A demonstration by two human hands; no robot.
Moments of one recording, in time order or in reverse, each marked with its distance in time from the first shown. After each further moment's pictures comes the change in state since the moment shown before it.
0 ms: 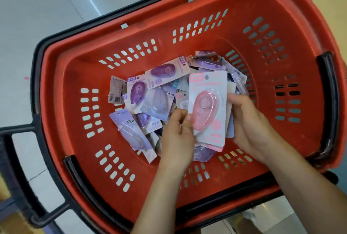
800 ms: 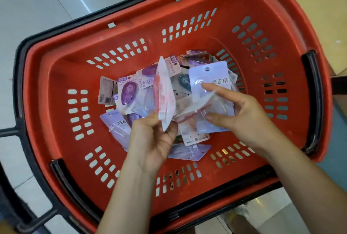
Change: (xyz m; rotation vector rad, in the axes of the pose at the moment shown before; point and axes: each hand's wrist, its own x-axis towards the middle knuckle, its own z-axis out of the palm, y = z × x) left_hand 0.015 0.032 -0.025 -1.125 0.013 -0.571; right_hand -0.011 -0.013 -0.014 -0.495 -0.069 -0.279
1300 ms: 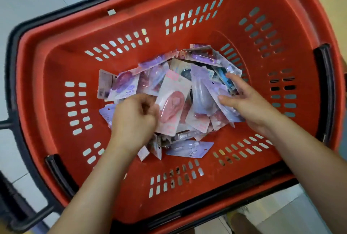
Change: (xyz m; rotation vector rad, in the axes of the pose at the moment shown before) left_hand 0.016 0.038 -0.029 1.691 0.143 0.820; right_hand 0.045 0.049 -0.025 0.036 0.138 0.265
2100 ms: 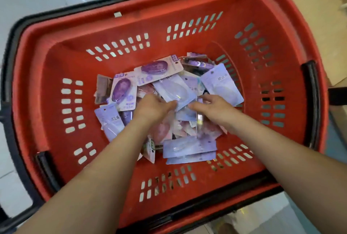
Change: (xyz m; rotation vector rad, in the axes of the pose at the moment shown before) left_hand 0.052 -0.006 0.060 -0.161 -0.315 -0.304; right_hand 0.025 -0.008 0.041 -0.358 -0.079 0.146
